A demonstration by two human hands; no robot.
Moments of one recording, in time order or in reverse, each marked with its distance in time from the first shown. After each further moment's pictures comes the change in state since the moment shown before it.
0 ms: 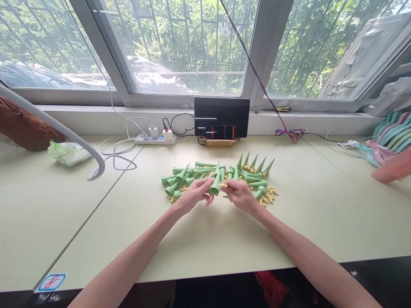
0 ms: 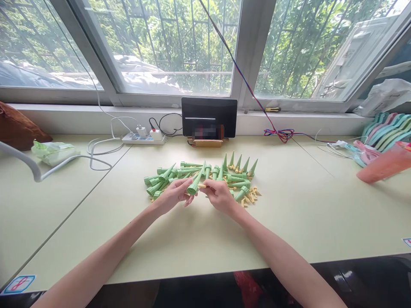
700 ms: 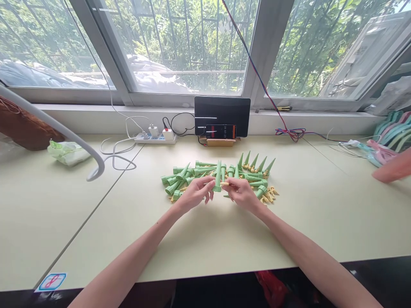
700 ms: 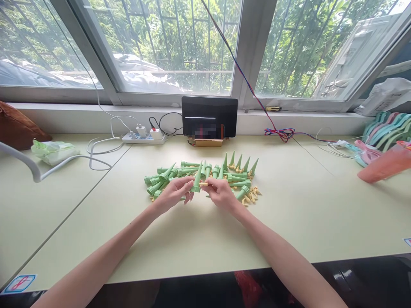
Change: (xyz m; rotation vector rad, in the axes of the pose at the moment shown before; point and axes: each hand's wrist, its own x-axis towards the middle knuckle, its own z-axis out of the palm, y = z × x) left_hand -0.003 0.004 0.000 0.309 0.073 0.096; right_hand 0.000 0.003 -0.003 0.104 -0.021 0.105
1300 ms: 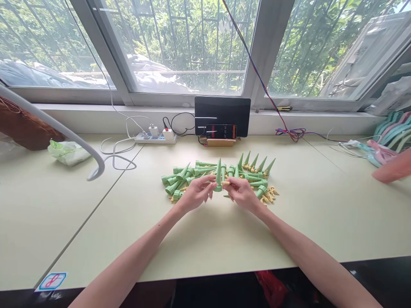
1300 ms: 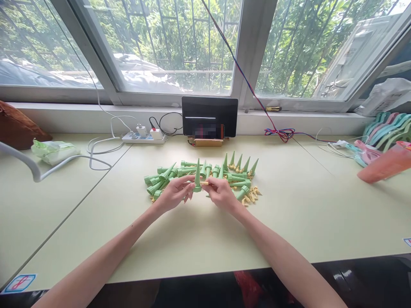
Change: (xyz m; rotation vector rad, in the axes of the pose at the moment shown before) left_hand 0.001 -0.008 0.002 0.122 0.092 0.051; right_hand 0.000 -0.006 0.000 0.036 0.013 0.022
